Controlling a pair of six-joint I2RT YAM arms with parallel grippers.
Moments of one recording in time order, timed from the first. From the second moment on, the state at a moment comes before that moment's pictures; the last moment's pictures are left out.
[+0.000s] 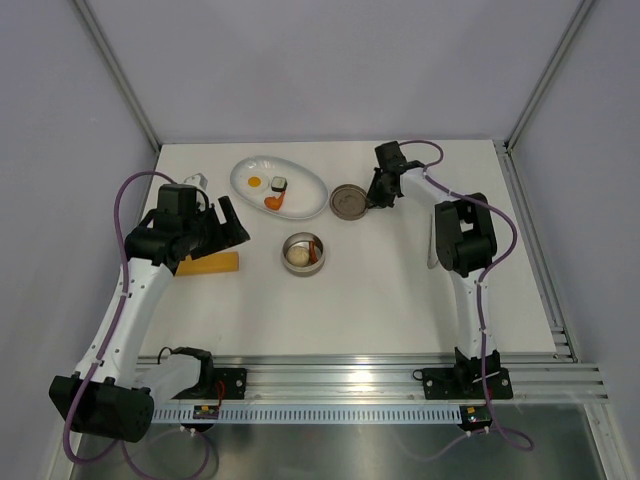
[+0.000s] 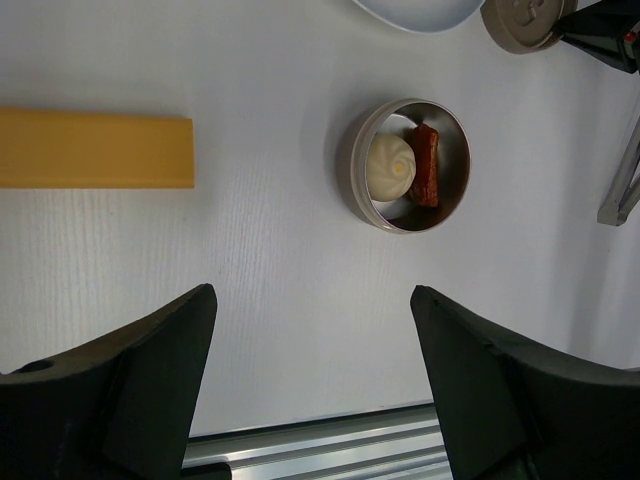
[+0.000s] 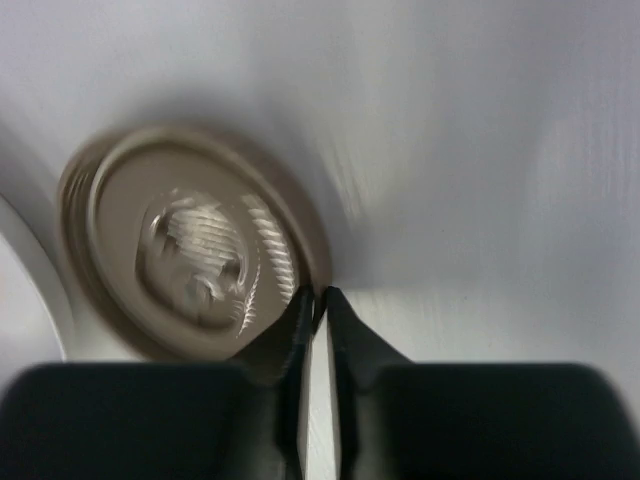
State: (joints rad) left arm -0.16 1.06 1.11 -0.87 0.13 -0.47; right arm 0.32 2.29 1.80 -0.52 -0.03 0.64
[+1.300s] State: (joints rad) left arm -0.44 1.48 1.16 -0.25 0.54 -0.79; right arm 0.39 1.53 1.12 -0.25 -0.26 0.75
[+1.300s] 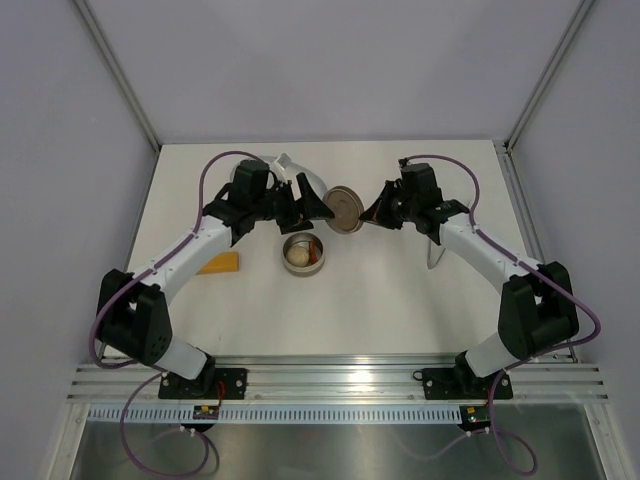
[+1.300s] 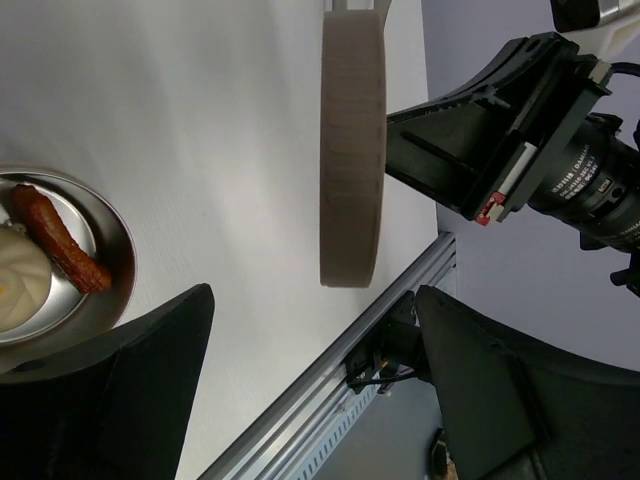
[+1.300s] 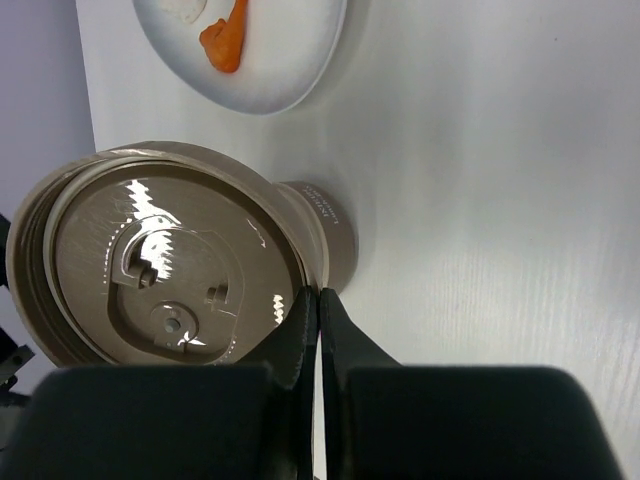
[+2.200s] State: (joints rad) left arm -0.51 1.56 1.23 -0.23 0.52 -0.78; right arm 0.41 1.51 1.11 -0.26 -0.30 0.75
